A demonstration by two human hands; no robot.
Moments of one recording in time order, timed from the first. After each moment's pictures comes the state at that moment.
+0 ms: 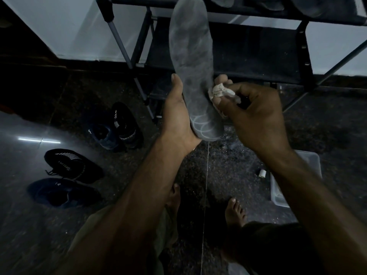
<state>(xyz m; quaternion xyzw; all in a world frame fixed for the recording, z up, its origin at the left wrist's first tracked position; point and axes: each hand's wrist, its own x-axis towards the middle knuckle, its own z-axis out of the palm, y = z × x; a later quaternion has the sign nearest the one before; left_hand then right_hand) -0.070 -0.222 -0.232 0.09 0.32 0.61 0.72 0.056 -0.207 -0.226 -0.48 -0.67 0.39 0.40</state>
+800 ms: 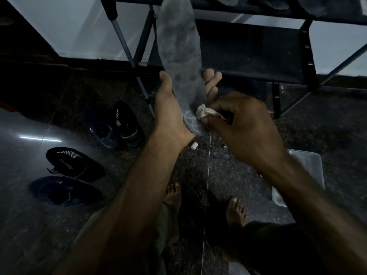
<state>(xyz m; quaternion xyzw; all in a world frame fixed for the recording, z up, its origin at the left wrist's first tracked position) -0.083 -0.220 -0.222 0.04 0.35 0.63 0.69 0.048 -0.222 -0.220 -0.46 -0.79 0.30 0.27</state>
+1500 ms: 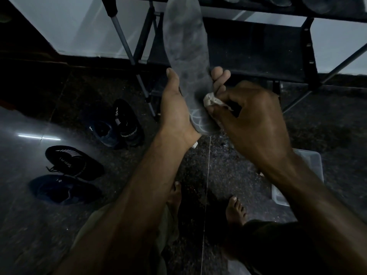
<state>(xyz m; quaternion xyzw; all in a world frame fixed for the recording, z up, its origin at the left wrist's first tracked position) -0.078 -0.220 -0.225 0.05 0.32 0.62 0.71 0.049 -0.223 -0.215 -0.47 -0.79 0.24 0.30</state>
